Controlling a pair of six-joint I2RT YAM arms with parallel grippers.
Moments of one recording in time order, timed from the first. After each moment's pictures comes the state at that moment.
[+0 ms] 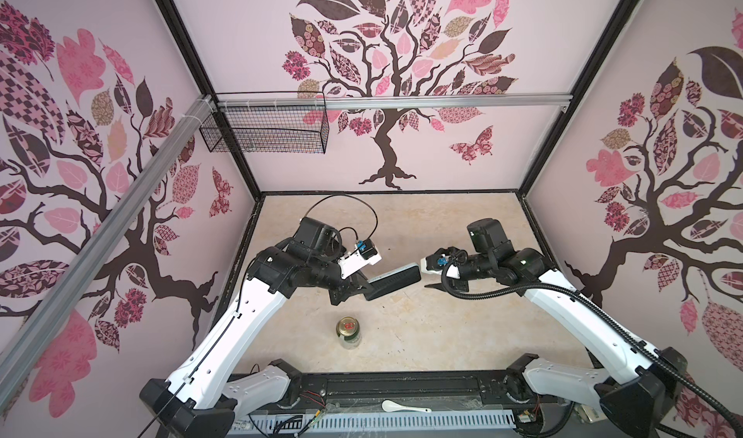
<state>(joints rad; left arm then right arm) -0.51 1.14 1.31 -1.14 0.64 0.55 0.55 1.17 1.11 -0.76 -0.58 -0.96</state>
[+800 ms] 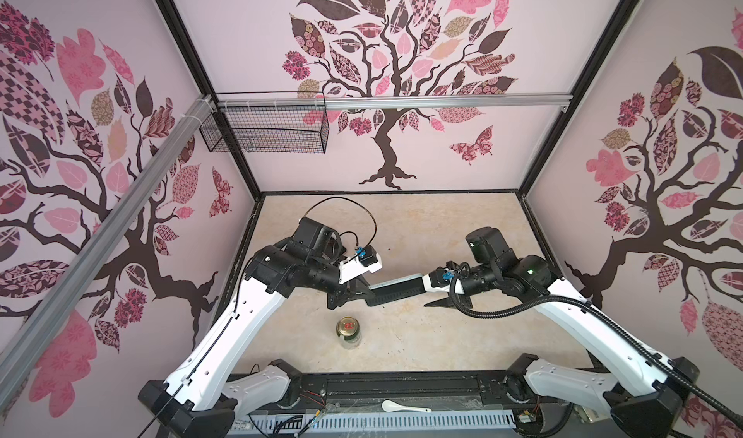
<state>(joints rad) -0.51 1.14 1.34 -1.21 0.74 0.68 0.62 1.10 1.11 -0.85 -0.74 -0.91</state>
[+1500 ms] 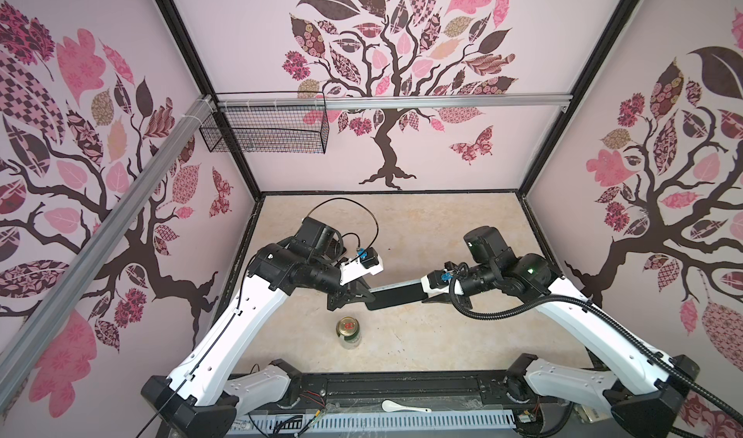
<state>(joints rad) -0.51 1.16 1.35 -1.25 0.76 0.71 0.65 1.11 1.14 -0.88 -0.73 -0.91</state>
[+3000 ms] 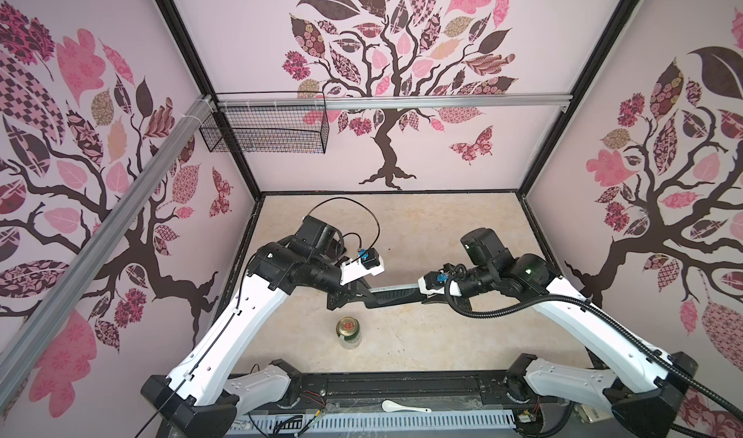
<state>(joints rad) -0.52 1.17 1.38 -1.26 0.74 0.73 0.68 1.12 1.15 -0.91 -0.66 -0.88</state>
